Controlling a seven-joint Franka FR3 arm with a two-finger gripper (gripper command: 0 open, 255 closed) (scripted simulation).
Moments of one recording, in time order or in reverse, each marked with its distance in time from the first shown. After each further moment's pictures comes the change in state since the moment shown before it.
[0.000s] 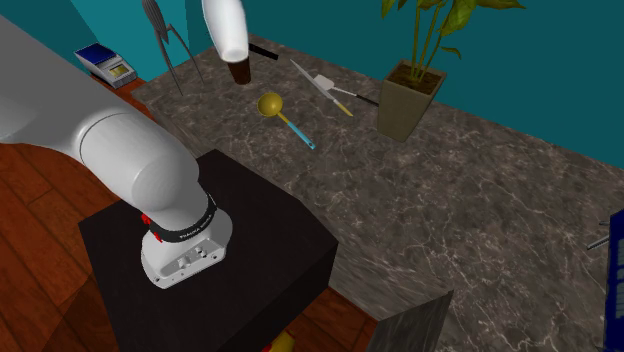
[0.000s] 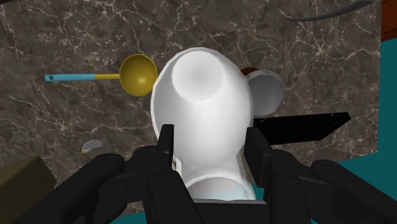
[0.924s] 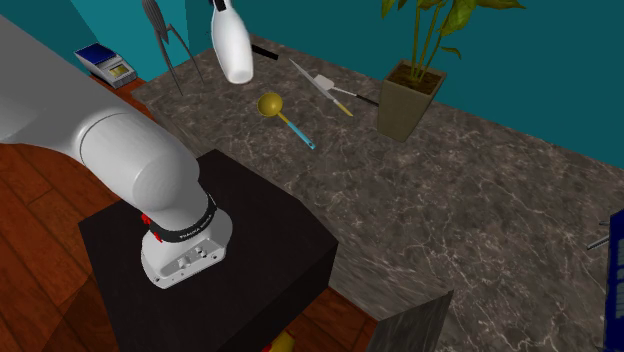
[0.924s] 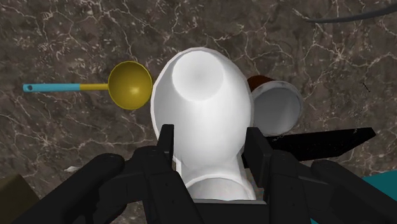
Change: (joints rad) arm 0.008 0.001 0.018 -0.184 0.009 0.185 0.003
